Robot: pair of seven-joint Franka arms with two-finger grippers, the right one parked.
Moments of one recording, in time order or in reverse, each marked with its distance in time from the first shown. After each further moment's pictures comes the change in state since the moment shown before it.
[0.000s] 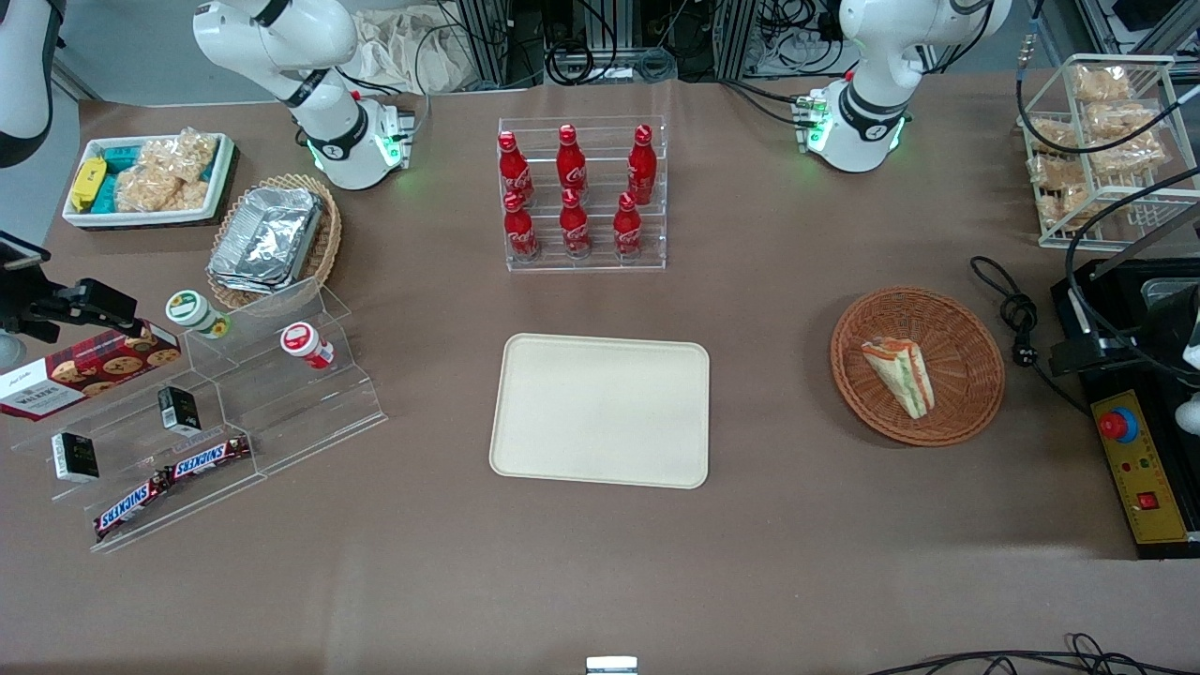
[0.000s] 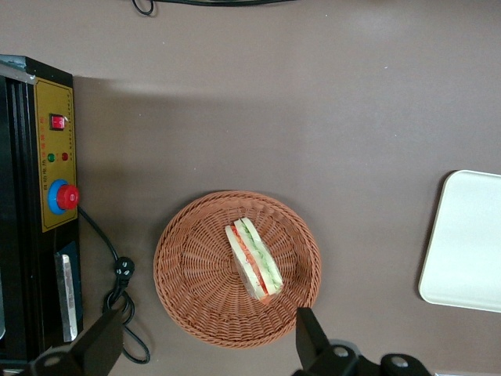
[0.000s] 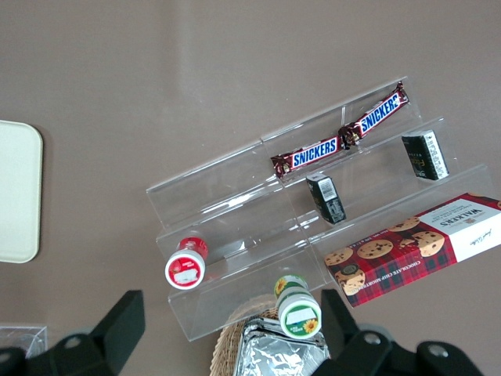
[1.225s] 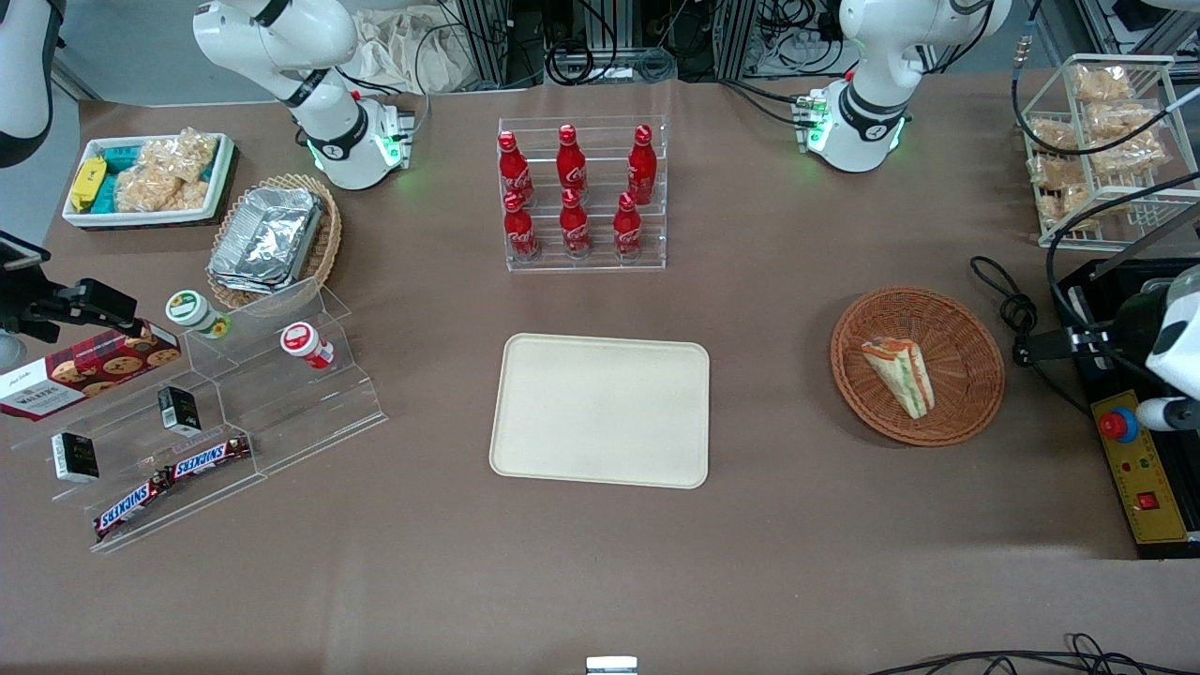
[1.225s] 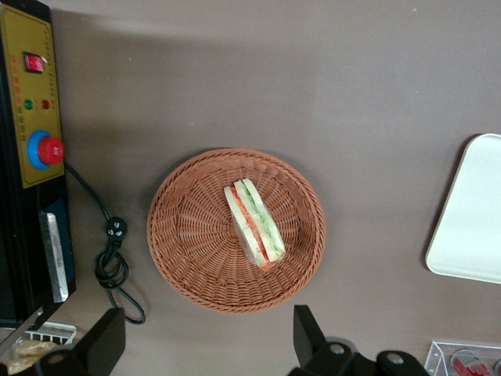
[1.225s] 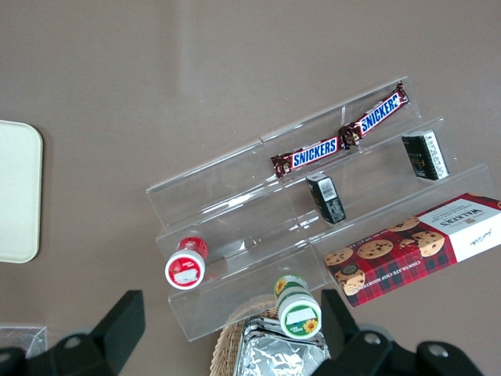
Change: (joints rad) arm 0.000 0.002 0.000 -0.084 0.000 -0.045 -0.029
